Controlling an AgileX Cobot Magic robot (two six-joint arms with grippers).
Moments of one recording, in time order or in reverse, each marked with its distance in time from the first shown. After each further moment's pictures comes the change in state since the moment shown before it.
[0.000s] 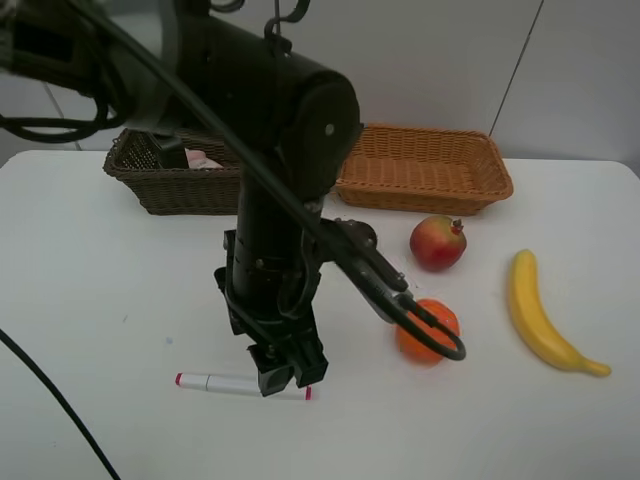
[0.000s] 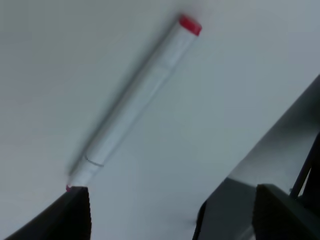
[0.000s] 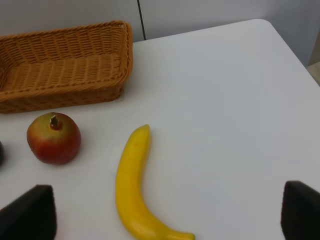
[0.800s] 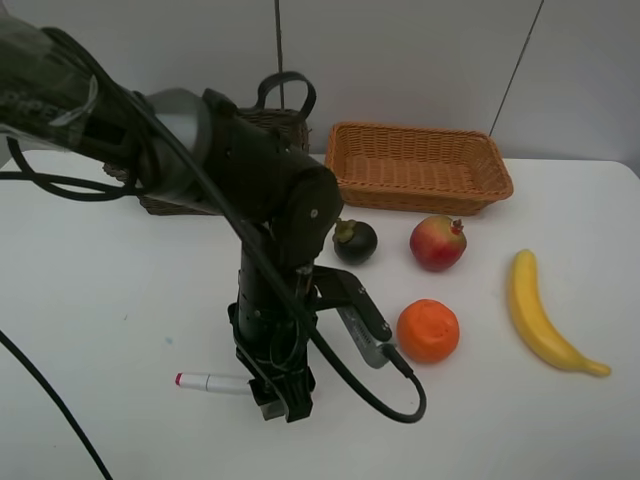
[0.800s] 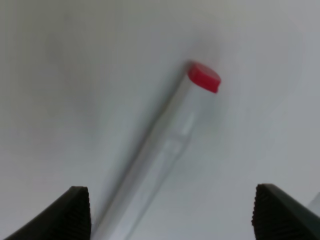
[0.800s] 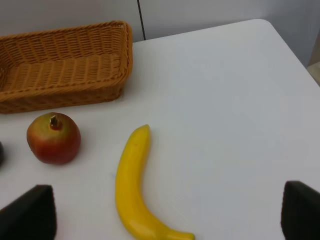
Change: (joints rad) left arm 0.000 0.076 0.119 -0.006 -0.275 0.122; right arm 0.000 0.000 0.000 0.000 0.000 0.000
